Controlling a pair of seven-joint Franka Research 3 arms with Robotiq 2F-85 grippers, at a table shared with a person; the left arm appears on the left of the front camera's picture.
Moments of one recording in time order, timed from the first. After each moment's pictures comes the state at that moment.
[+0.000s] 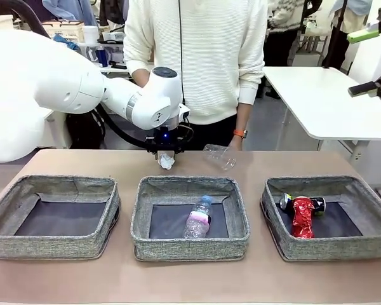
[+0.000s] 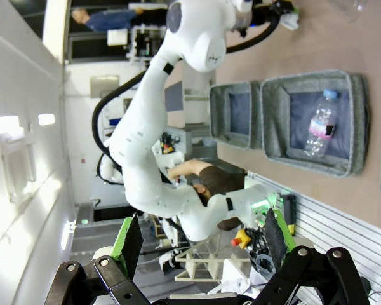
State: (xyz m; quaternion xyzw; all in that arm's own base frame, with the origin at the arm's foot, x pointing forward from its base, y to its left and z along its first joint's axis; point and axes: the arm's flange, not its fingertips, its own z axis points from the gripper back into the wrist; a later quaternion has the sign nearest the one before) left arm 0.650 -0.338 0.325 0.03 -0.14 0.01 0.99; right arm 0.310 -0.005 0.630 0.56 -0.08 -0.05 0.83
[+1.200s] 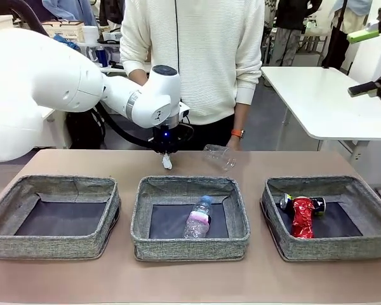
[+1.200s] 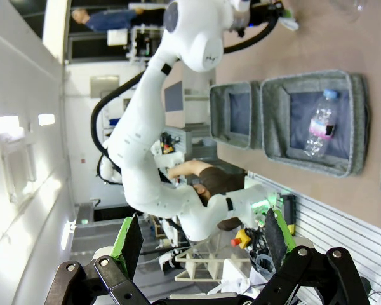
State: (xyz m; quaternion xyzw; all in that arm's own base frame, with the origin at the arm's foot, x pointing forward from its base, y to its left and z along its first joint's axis) left arm 0.648 -0.338 0.335 0.02 -0.13 0.02 0.99; right arm 0.310 -0.005 0.630 0.56 -0.08 -0.05 0.83
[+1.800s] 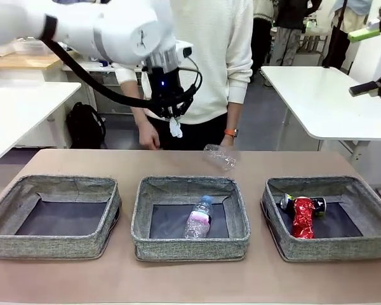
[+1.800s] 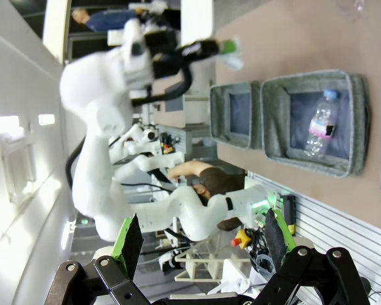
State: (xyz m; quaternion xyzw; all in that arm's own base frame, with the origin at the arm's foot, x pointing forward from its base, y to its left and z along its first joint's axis) left arm 0.493 -0.339 0.556 -0.08 -0.13 -0.04 0.99; right arm 0.309 -0.005 0.630 0.56 -0.08 -0.04 0.83
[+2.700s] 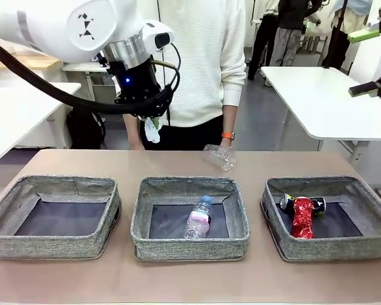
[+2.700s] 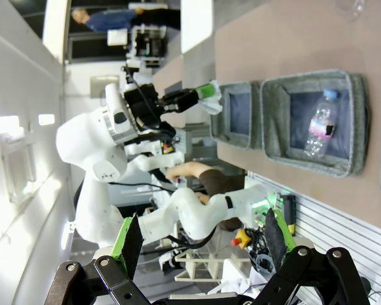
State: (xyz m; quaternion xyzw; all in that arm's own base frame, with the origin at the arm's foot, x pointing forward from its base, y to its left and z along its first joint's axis) left arm 0.399 -0.308 0.572 -0.10 -0.17 -0.09 0.98; right arm 0.309 -0.005 0.630 0.56 -0.08 -0.04 0.83
